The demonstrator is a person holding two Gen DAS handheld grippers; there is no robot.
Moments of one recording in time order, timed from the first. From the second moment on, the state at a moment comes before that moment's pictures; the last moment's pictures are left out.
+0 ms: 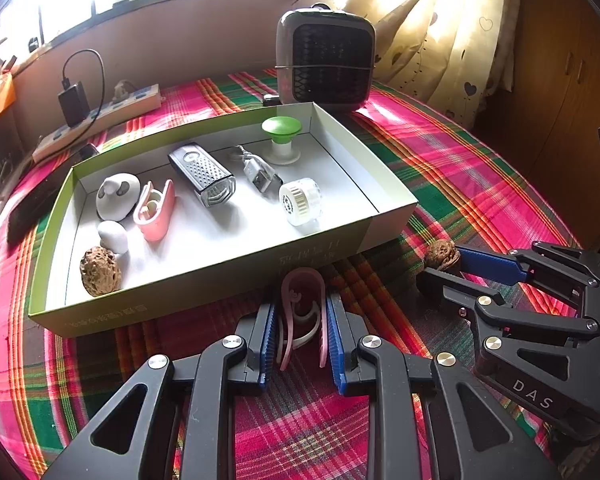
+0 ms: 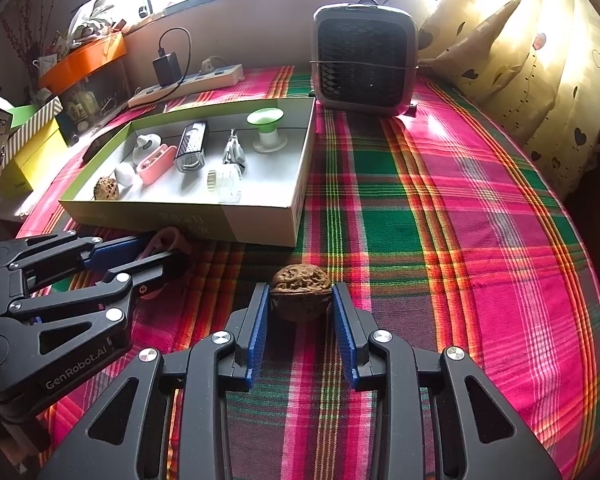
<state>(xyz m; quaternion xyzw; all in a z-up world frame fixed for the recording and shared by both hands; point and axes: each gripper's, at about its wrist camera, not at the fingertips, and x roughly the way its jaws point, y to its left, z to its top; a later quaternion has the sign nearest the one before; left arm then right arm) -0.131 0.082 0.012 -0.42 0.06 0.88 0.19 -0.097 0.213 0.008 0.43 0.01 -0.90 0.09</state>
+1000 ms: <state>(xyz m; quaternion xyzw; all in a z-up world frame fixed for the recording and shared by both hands) -0.120 0.059 0.025 -0.41 0.03 0.89 0.18 -0.086 0.199 0.025 0.41 0.01 -0.91 0.10</state>
